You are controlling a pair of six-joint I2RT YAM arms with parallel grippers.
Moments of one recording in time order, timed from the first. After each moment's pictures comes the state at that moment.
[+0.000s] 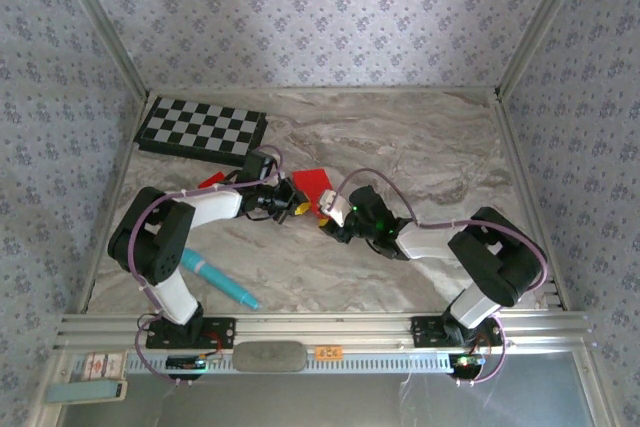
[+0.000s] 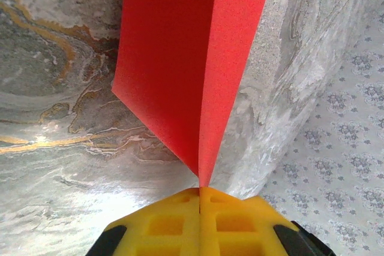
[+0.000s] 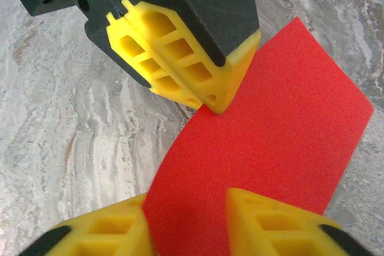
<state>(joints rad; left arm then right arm) -0.50 1.70 0.85 -0.02 0.61 -1.28 0.77 1.58 0.58 0.43 -0.17 -0.30</state>
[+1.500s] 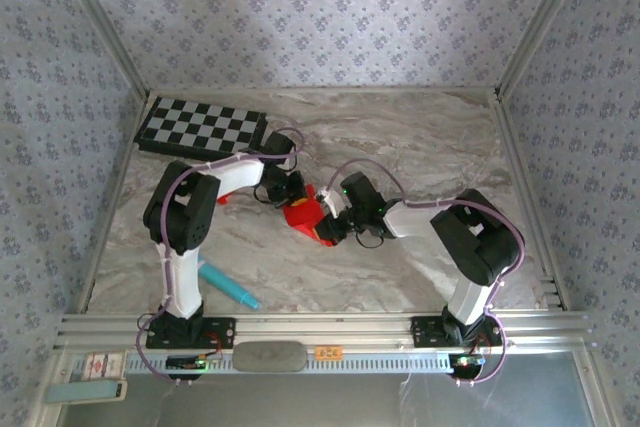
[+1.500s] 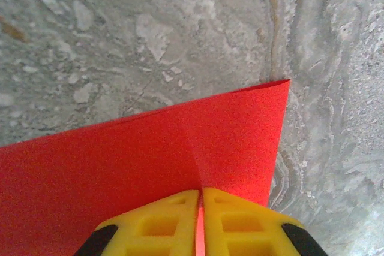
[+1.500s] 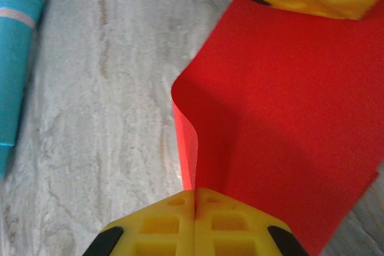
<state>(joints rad) -0.51 1.98 1.27 -0.52 0.38 -0.85 0.69 1.74 0.78 0.12 -0.55 0.13</state>
